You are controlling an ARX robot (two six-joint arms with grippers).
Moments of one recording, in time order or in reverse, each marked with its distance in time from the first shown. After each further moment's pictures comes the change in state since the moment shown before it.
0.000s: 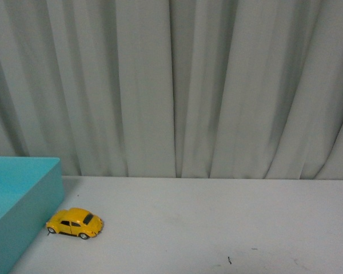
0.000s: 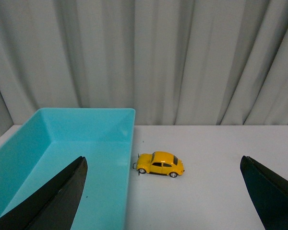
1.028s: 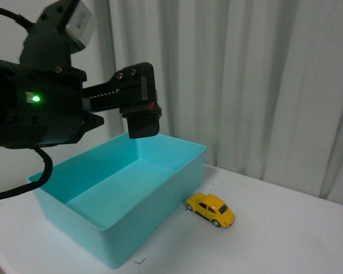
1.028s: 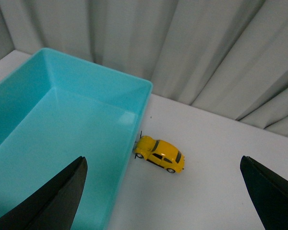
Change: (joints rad) left arm -0.067 0.879 0.441 0.110 -0.200 -0.301; right arm 0.000 0.000 0.000 0.000 -0.002 0.000
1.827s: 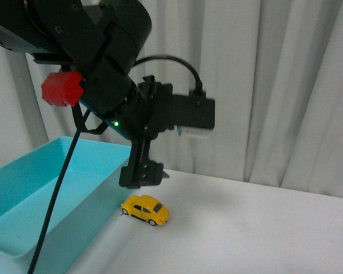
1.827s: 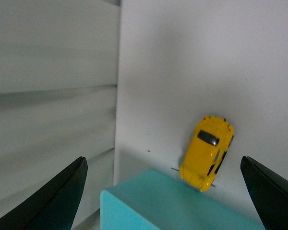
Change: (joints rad) left arm -0.104 0.890 0.760 -0.357 0.262 1.630; right arm 0.000 0.000 0.000 0.000 0.001 0.000
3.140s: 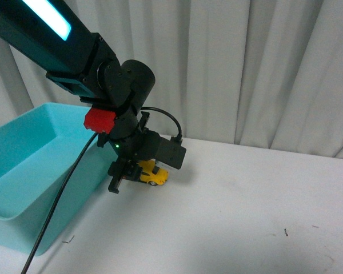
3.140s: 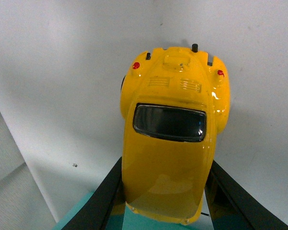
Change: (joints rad) left arm 0.057 0.499 0.272 -0.079 -0.148 0.203; right arm 0.000 0.000 0.000 0.000 0.000 0.000
